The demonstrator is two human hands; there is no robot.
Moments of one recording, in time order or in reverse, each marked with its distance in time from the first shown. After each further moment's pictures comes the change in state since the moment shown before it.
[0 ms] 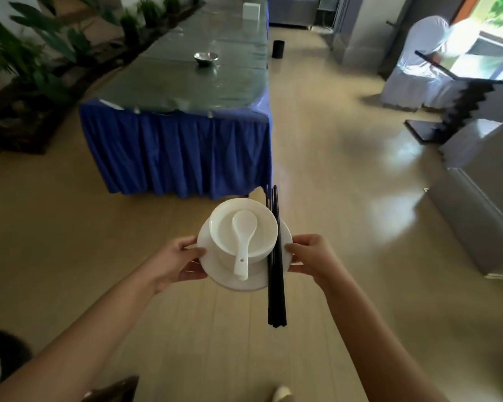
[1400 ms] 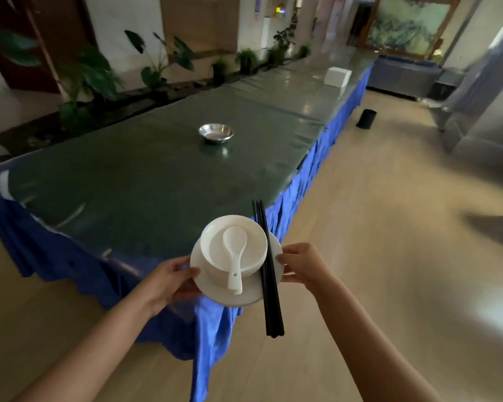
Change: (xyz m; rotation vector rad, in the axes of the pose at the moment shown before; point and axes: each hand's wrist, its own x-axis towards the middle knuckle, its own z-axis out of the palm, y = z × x) left_hand 0.831 0.433 0.118 -0.379 0.451 0.069; right_hand 0.934 -0.442 -0.221 -0.315 -0.401 -0.122
